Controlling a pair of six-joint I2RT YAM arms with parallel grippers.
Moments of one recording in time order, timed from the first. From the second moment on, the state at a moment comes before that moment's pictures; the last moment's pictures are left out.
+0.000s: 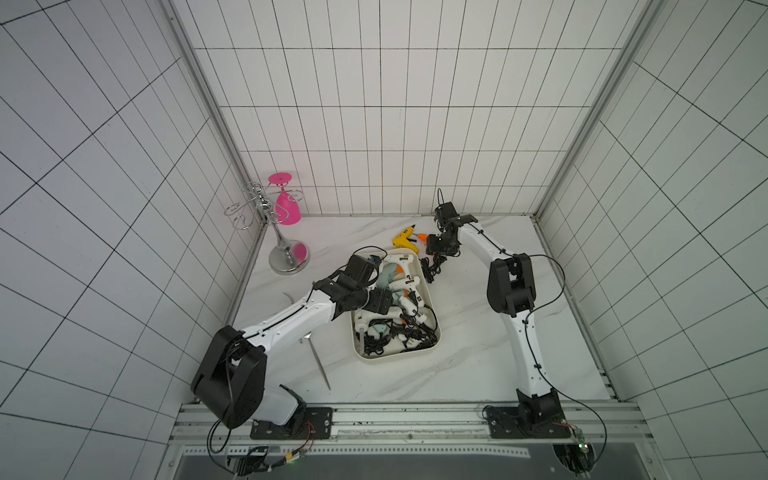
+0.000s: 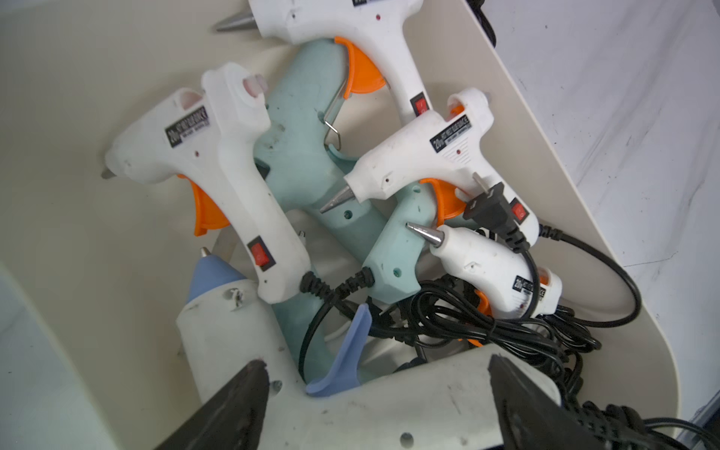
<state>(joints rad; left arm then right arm) -0.58 1.42 0.99 -0.49 0.12 -0.26 0.42 2.48 2.20 -0.89 -0.07 0.25</state>
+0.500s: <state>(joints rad) -0.56 1.36 1.06 -0.50 0.02 -0.22 0.42 2.33 2.00 -0.80 0.07 0.23</state>
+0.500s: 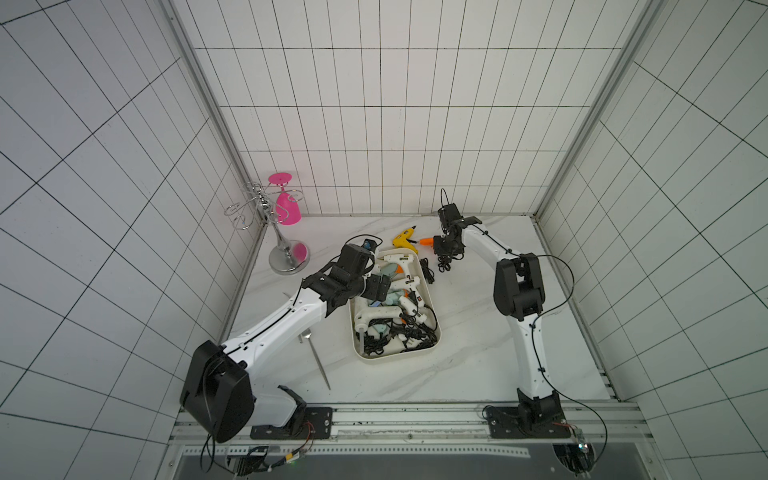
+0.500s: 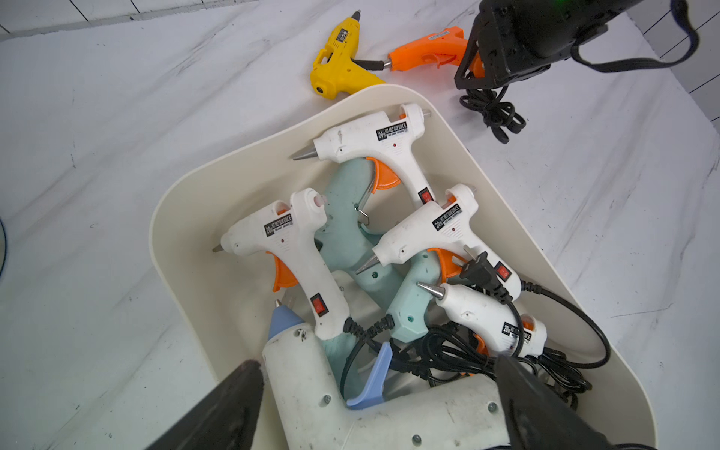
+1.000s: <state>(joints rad) -0.53 1.46 1.20 -0.32 0.15 -0.28 0.49 1.76 1.59 -0.63 0.13 0.19</state>
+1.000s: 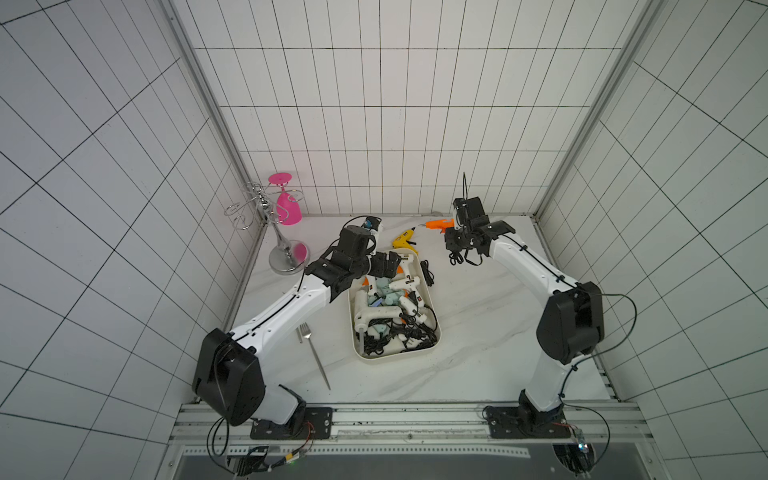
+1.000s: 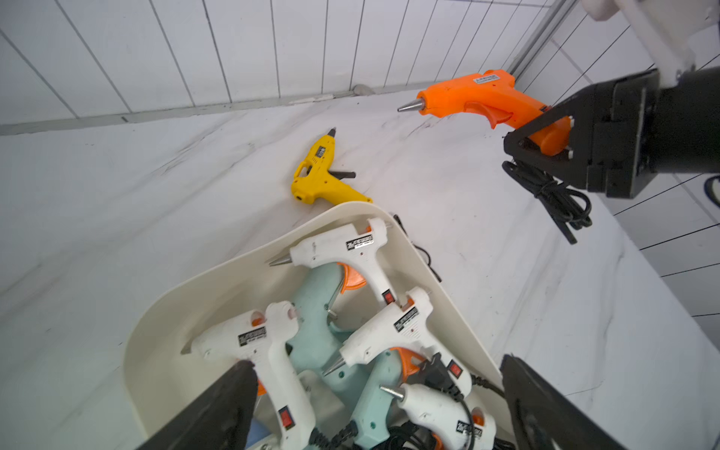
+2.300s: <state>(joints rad) -0.58 1.40 1.25 -0.41 0.19 0.23 0.86 1.43 1.43 -0.69 0.06 -0.01</state>
